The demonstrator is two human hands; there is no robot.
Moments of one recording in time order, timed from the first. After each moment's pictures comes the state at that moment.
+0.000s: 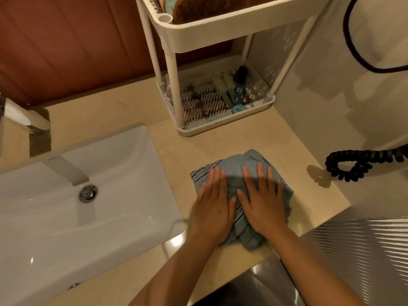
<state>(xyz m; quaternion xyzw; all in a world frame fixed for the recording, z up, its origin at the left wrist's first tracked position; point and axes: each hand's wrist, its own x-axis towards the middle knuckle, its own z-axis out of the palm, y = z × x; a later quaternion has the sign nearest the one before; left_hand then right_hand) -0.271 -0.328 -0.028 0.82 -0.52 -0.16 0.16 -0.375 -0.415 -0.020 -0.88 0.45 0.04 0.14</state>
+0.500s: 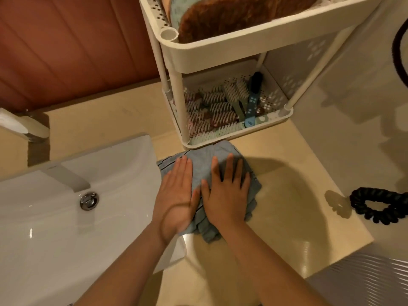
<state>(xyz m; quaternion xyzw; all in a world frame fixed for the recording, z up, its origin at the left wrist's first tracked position) -0.164 -0.332 -0.028 0.84 -0.51 -0.13 0.14 -0.257 -0.416 -0.029 -0.88 0.47 -0.01 0.06</state>
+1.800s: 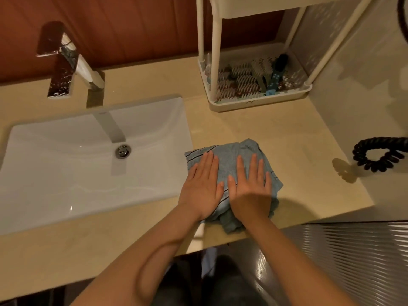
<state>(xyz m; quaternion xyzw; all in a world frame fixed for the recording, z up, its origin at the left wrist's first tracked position) -0.254 -0.265 -0.021 0.85 -0.50 -0.16 0.05 -0.349 -0.352 -0.038 -0.91 0.42 -0.03 0.07</state>
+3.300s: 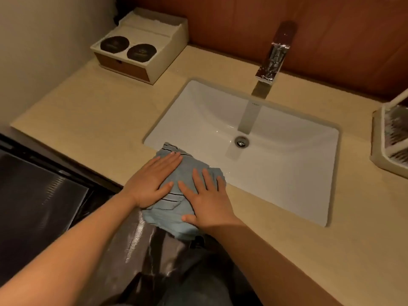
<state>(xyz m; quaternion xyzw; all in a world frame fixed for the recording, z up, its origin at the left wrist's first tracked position) -0.145 0.112 -0.029 0.93 -0.31 -0.09 0.14 -0.212 -0.087 0.006 -0.96 -0.21 0.19 0.06</state>
